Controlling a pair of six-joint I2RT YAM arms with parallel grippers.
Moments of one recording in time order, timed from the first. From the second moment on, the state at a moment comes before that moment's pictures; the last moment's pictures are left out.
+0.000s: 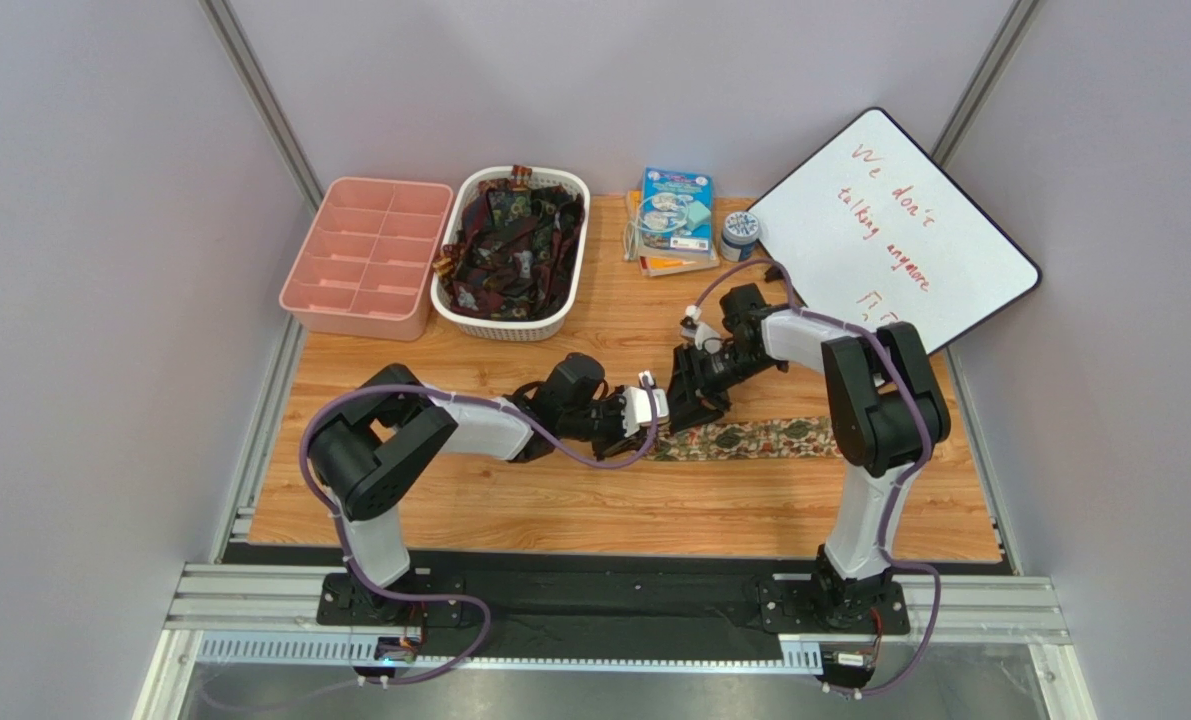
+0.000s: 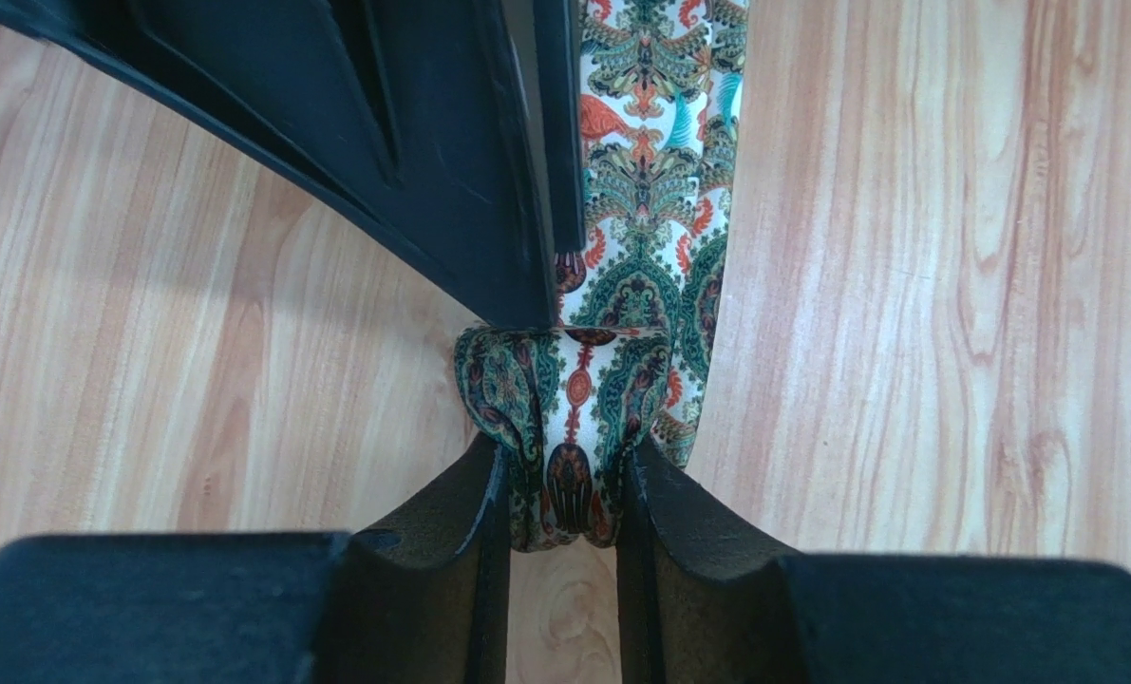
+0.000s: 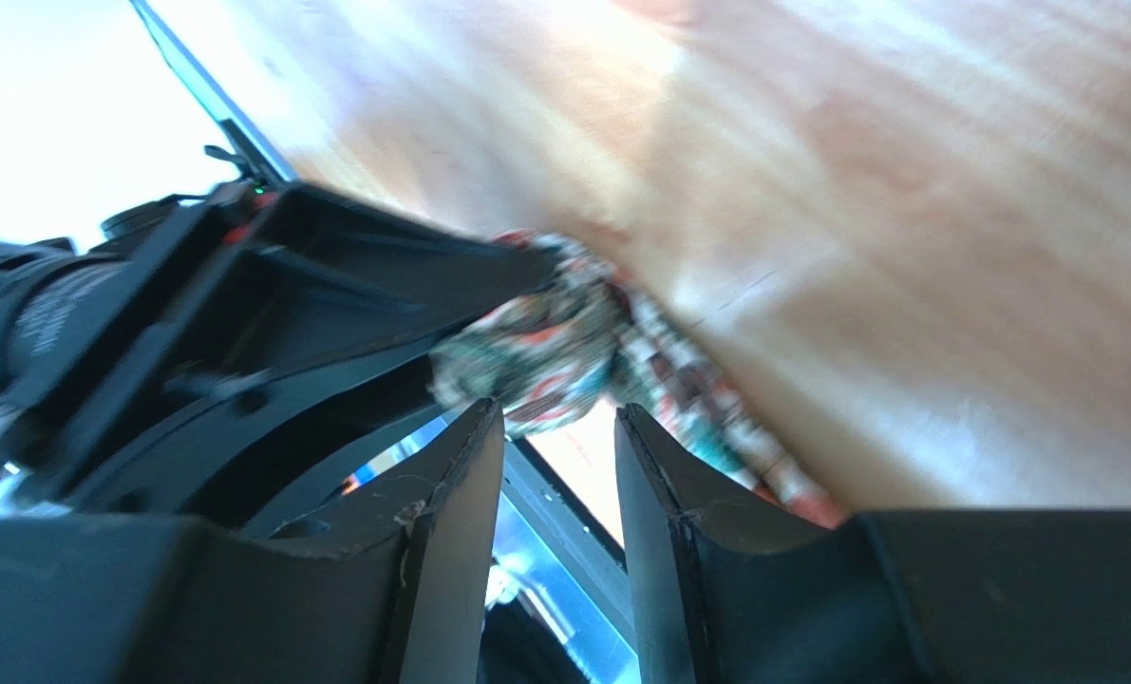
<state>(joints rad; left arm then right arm) -0.82 1.80 0.76 0.42 0.48 0.40 0.29 1.94 1.14 -0.64 -0.87 0.25</state>
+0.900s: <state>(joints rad) -0.75 1.75 0.72 0.36 0.54 0.36 0.30 1.96 1.12 -0.63 -0.84 0.26</state>
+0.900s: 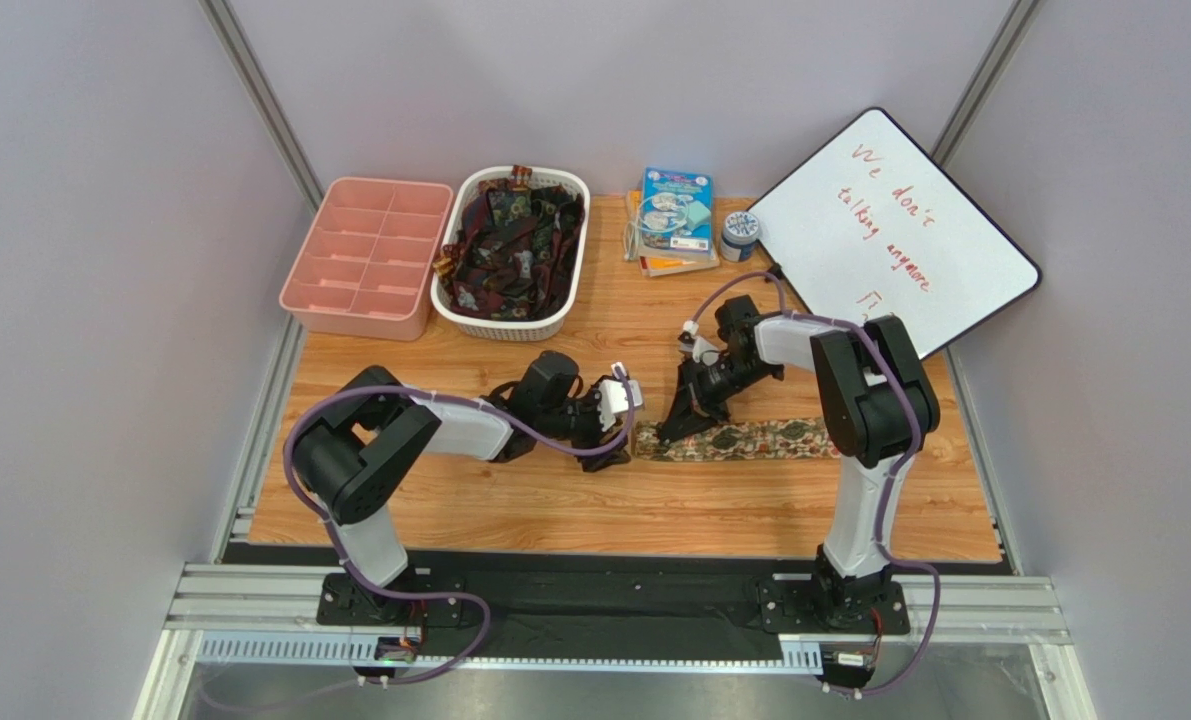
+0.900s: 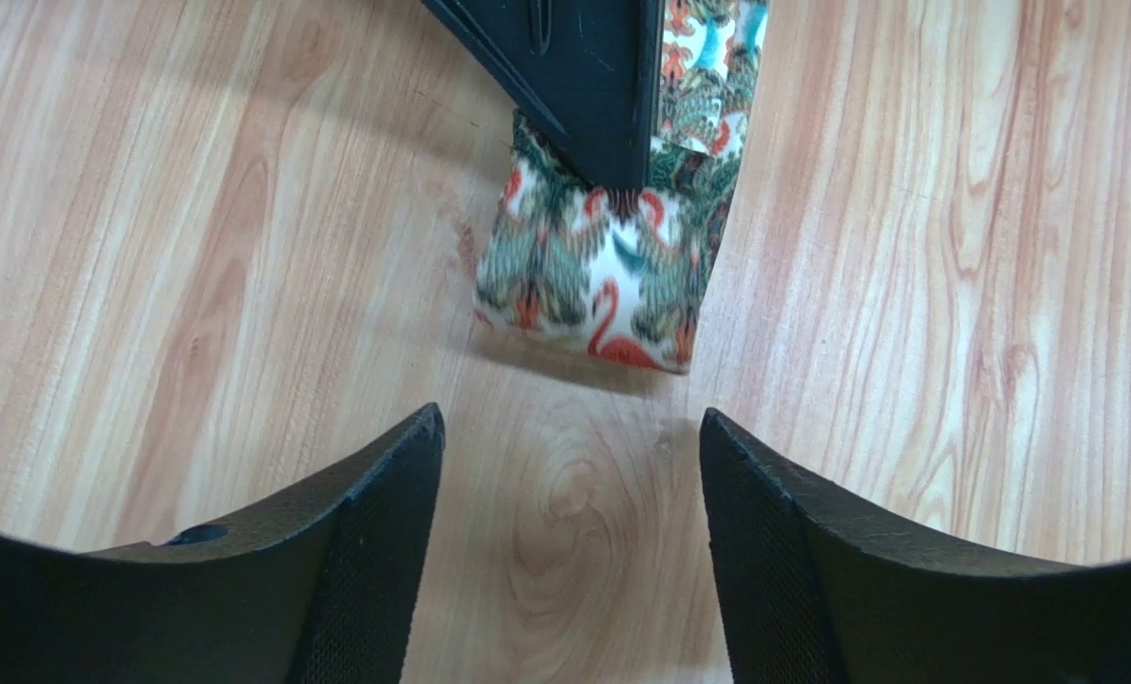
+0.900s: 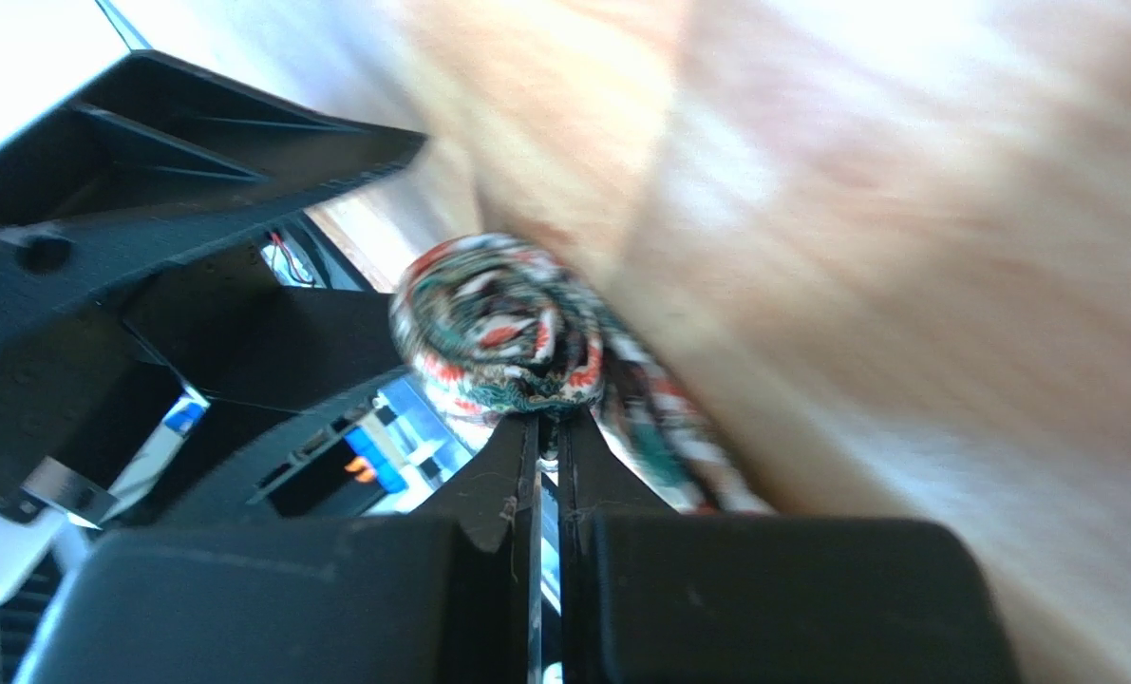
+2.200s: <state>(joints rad) -0.84 1.78 0.83 0.23 0.45 0.41 0.35 1.92 1.16 -0.66 -0.85 0.23</state>
